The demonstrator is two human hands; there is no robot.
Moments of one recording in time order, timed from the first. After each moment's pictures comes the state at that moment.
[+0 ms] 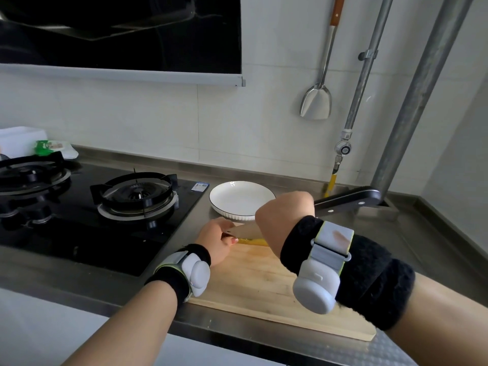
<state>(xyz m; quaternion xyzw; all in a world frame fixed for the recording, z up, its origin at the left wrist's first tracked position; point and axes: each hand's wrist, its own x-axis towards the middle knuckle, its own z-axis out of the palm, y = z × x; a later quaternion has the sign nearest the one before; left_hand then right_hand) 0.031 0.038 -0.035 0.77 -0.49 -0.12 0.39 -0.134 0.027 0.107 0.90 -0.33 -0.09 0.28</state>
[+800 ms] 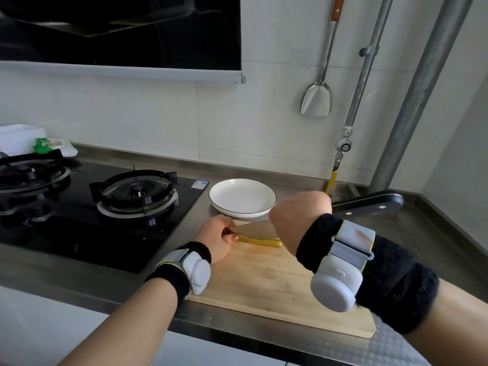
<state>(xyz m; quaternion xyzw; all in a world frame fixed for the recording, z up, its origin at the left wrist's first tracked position) 0.033 0.037 -0.036 0.76 -0.53 -0.10 0.37 -0.153 0.017 0.107 0.89 -0.35 -0.08 0.27</state>
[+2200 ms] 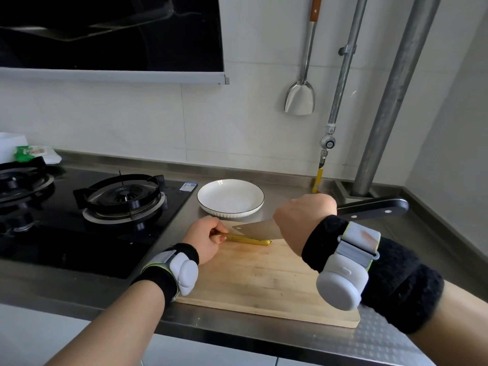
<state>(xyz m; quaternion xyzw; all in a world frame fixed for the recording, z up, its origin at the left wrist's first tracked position) 0.031 0.039 -0.039 0.74 -0.53 -0.09 0.40 -0.185 0.011 0.110 0.89 -0.38 -0.08 0.22</state>
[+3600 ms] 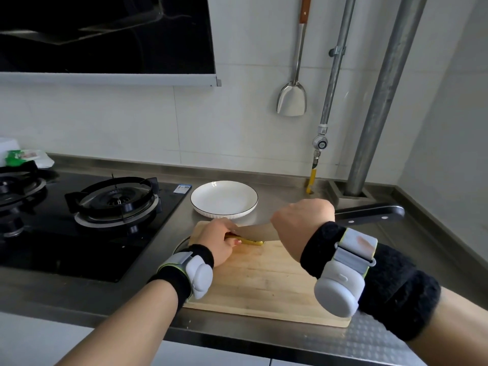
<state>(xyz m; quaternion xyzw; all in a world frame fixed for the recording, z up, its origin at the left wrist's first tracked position) -0.006 0.021 -0.026 0.76 -0.55 -0.08 0.34 -0.197 0.005 0.104 0.90 -0.38 -0.07 0.21</state>
